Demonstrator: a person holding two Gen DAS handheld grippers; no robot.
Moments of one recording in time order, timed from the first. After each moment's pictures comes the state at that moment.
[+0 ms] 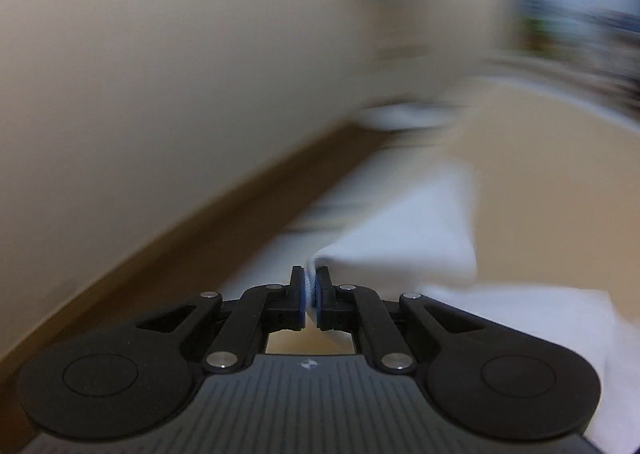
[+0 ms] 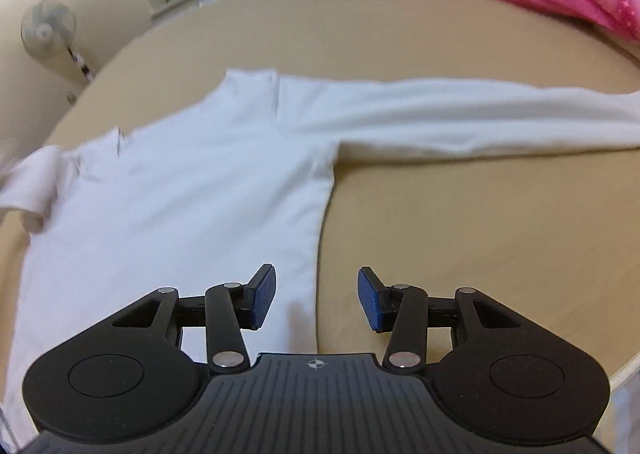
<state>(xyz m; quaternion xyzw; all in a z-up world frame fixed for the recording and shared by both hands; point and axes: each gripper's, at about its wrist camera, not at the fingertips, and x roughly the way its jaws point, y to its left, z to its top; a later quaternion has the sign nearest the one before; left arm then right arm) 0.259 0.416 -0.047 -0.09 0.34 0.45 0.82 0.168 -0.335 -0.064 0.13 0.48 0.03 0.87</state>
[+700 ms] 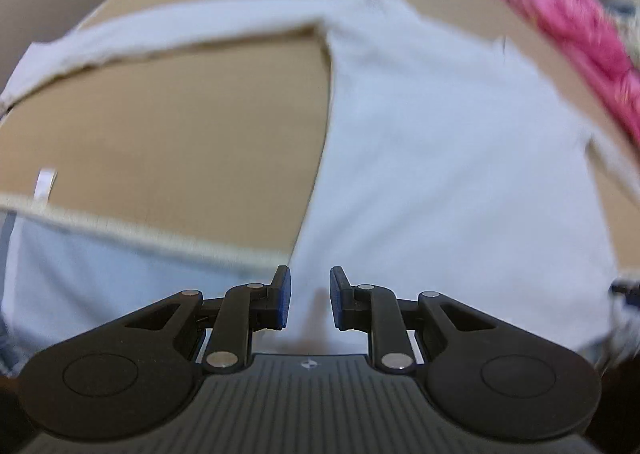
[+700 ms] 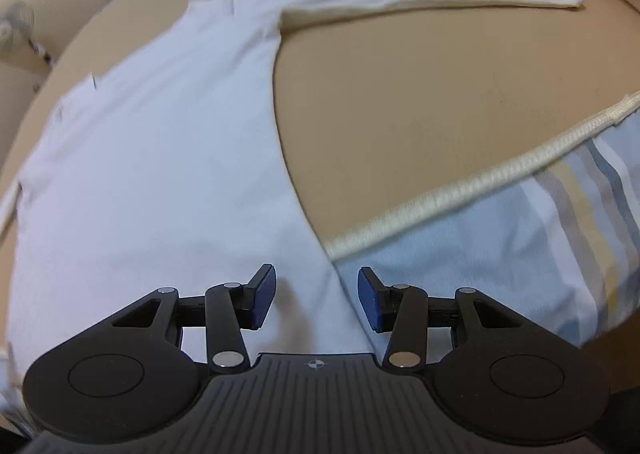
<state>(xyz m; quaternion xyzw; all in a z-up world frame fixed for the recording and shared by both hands) 0.047 0.159 -0.130 -0.09 0.53 0.05 0.84 0.024 -0.324 -0.077 0.17 0.55 -0.02 0.82</state>
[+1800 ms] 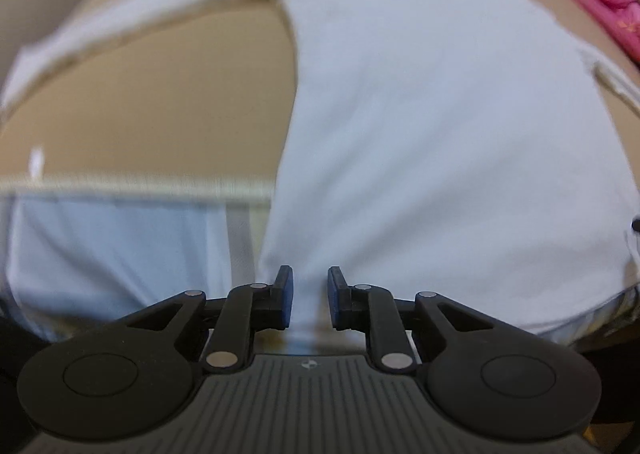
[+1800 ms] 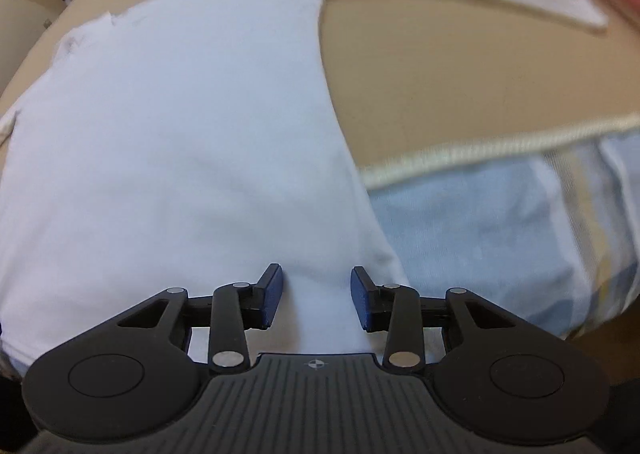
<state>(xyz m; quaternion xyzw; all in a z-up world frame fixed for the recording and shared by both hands) 0.034 0.102 -0.138 -0.02 0.55 0.05 0.84 -0.020 -0.289 -0.060 0.10 0.53 0.03 0.84</state>
